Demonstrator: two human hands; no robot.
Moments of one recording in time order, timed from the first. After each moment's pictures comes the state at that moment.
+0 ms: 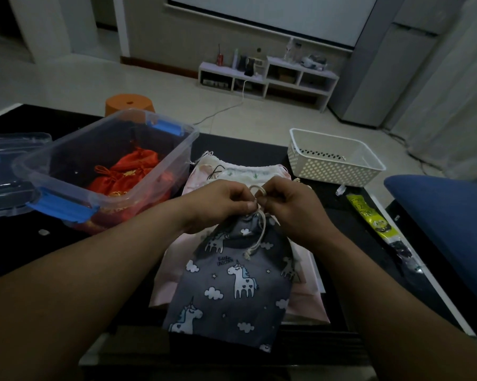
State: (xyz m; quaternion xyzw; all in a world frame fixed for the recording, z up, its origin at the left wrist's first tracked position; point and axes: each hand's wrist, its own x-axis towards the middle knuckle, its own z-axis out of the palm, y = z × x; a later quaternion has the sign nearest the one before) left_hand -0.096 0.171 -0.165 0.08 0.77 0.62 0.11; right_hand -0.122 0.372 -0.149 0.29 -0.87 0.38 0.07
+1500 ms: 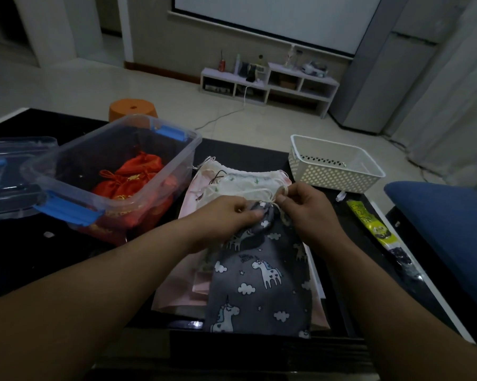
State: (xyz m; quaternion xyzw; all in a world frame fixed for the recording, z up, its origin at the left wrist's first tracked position) left_hand -0.080 0.187 -0.171 0.00 0.79 0.61 0.09; right_hand -0.119 0.382 -0.144 0.13 -0.87 0.47 0.04
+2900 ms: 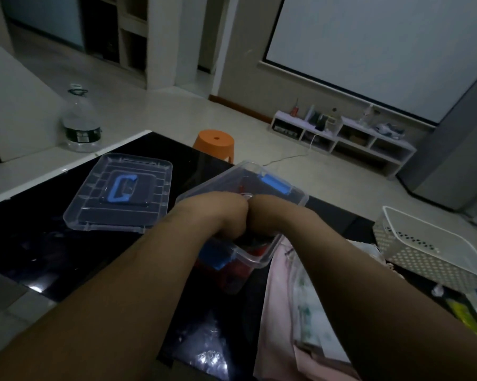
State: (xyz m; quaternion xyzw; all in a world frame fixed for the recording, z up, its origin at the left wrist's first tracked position) left_hand -0.041 -0.011 -0.092 -0.11 0.97 0.20 0.11; right_hand -0.124 0.082 -0.086 0.36 -0.91 -0.11 -0.15
